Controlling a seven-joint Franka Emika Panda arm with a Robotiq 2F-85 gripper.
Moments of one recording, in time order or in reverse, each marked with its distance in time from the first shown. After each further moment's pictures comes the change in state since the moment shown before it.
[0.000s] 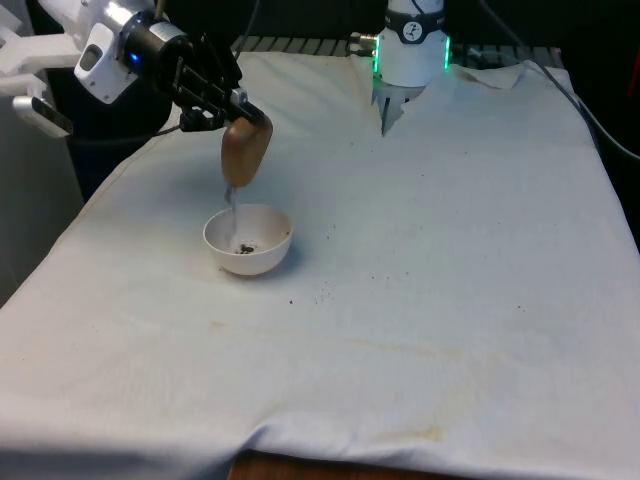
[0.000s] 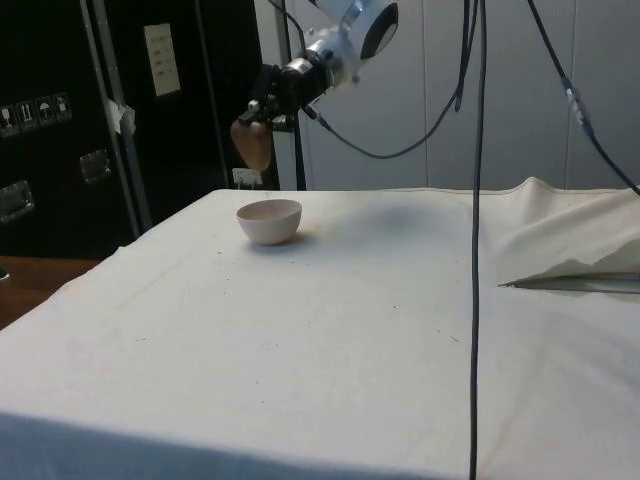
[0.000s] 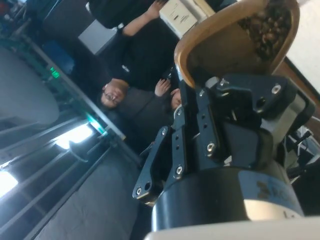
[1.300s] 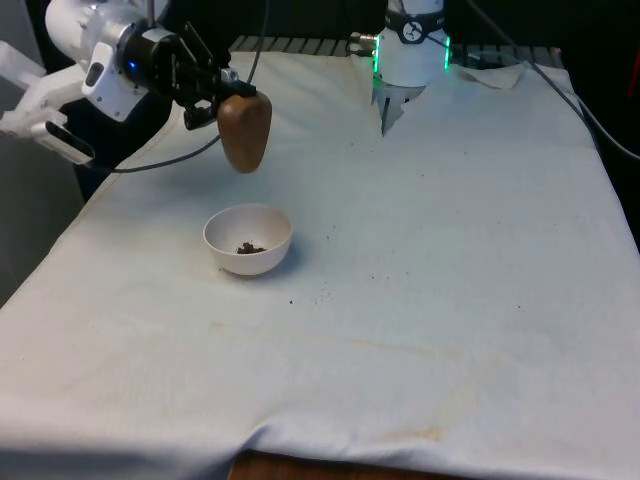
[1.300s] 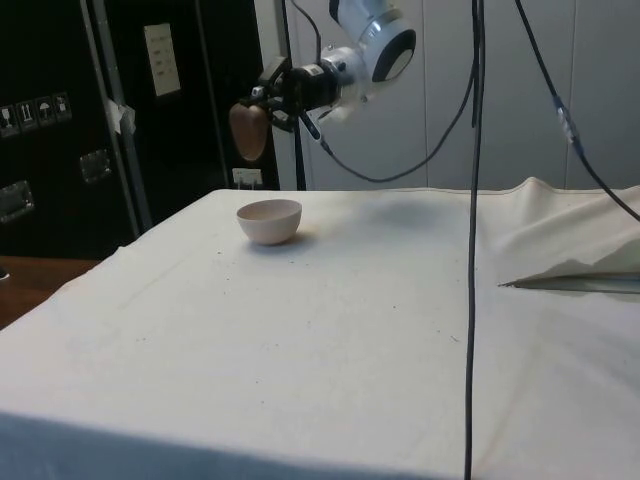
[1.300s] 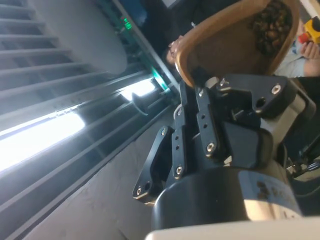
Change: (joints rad) arm -0.024 0.071 -0.028 -0.035 0.243 -0.205 0.002
